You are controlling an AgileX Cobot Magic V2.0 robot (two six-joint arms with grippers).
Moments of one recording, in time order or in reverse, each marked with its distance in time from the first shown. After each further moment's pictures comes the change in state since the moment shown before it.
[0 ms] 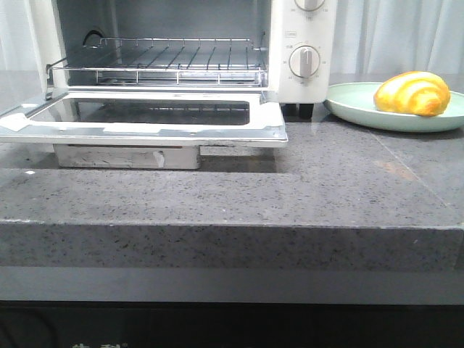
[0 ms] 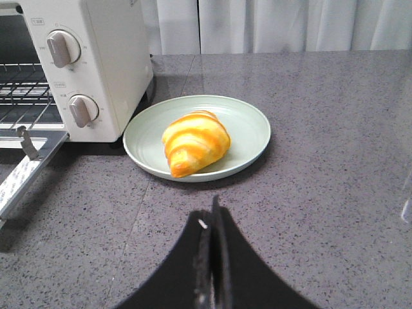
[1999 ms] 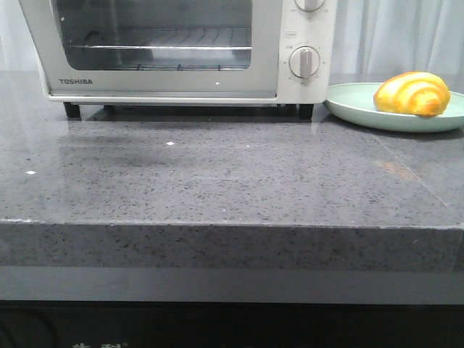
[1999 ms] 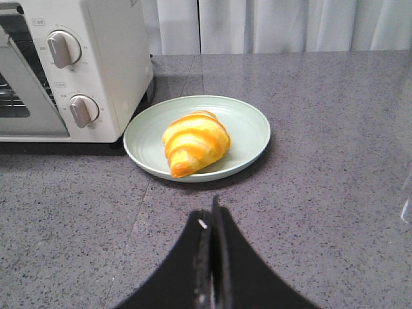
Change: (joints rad) left arm -0.074 0.459 -0.163 0.046 -0.350 0.000; right arm 0.000 0.000 0.000 0.000 -0.005 0.000
